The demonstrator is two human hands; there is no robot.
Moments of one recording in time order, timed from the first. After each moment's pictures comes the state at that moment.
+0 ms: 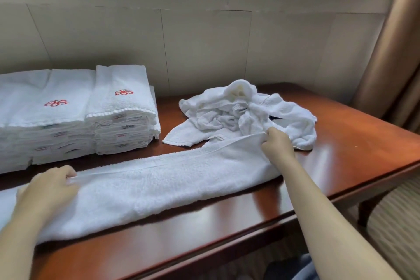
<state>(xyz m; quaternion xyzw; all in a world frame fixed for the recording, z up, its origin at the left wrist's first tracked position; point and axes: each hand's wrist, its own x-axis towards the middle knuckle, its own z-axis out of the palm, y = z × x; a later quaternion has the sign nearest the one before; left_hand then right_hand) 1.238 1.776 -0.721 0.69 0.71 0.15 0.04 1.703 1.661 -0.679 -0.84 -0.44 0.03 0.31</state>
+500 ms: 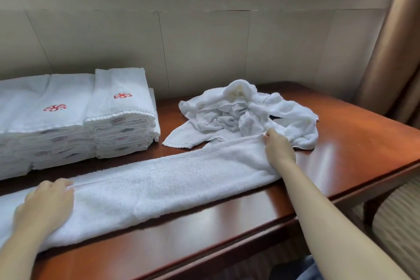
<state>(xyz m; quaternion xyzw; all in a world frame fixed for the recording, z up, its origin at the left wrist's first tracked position) 1.223 1.792 -0.762 0.66 0.74 0.14 -0.02 1.732 1.681 -0.713 -0.85 -0.44 0.01 0.31</state>
